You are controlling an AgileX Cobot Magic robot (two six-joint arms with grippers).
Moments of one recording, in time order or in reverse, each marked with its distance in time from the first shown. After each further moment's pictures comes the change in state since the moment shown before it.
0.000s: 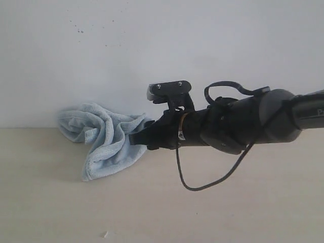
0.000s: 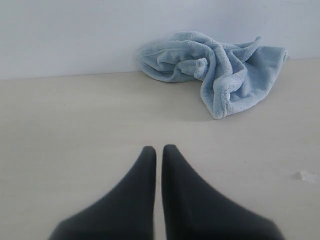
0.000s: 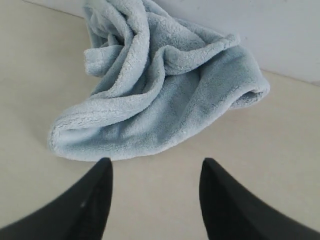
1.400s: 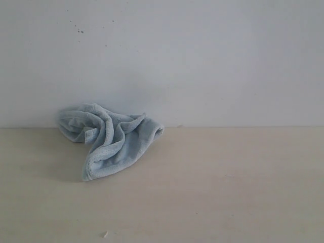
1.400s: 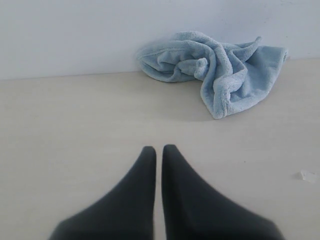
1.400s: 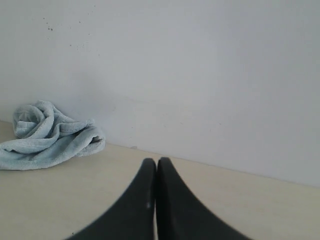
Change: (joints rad) left arm 0.000 0.000 0.000 0.000 0.000 0.000; right arm -0.309 -1.963 1.304 0.592 0.053 -0.809
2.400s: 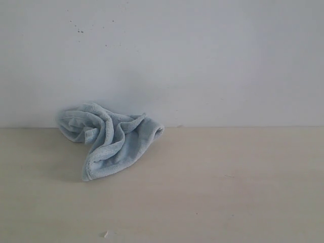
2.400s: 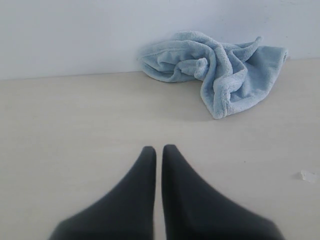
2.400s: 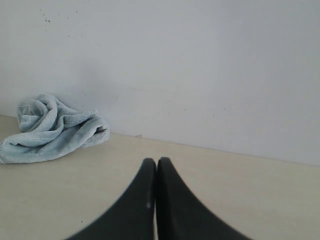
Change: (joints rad) left arm 0.000 0.000 0.000 0.000 0.000 0.000; right arm 0.000 0.000 0.000 0.000 0.045 0.052
